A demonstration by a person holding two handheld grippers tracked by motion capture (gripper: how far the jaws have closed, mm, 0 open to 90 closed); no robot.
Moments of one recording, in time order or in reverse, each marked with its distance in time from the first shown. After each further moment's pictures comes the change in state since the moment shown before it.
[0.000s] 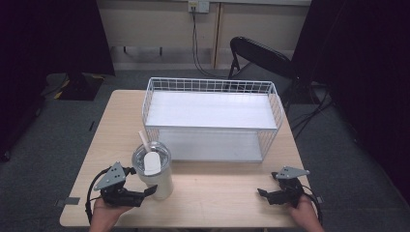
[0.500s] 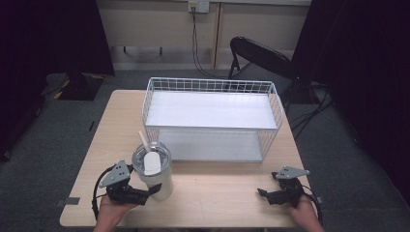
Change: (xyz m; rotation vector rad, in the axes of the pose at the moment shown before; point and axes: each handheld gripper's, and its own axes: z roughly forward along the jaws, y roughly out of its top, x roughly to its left) left arm 0.002 0.000 0.014 -0.039 -0.015 -0.022; right arm 0.000 0.000 0.000 0.000 0.000 0.000
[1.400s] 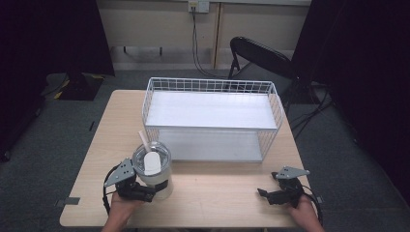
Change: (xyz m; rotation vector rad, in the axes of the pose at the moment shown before) left arm 0.005 -0.008 0.022 -0.151 -0.044 0.015; right arm 0.000 0.000 0.000 0.000 0.000 0.000
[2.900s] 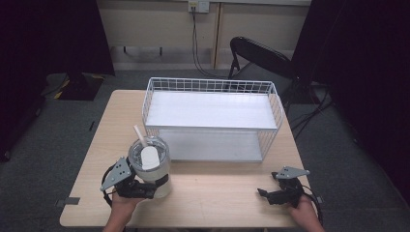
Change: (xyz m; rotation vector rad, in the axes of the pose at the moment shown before) left arm -0.011 0.022 -0.005 -0.117 0.065 0.043; right arm 0.000 0.000 0.000 0.000 0.000 0.000
